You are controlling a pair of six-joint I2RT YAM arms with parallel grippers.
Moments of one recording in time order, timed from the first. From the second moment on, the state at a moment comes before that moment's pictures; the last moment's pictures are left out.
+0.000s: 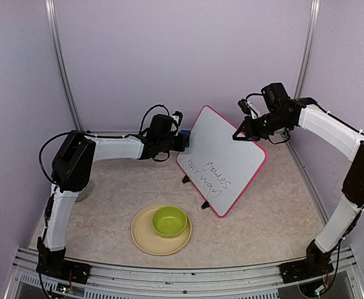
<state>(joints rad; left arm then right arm) -0.67 2.30 1.76 0.12 -0.06 -0.24 0.37 1.68 1.59 -0.75 -0.45 0.17</state>
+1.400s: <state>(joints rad) -0.79 2.15 1.47 0.24 0.05 -0.25 0.37 1.67 1.59 -0.75 -0.46 0.17</state>
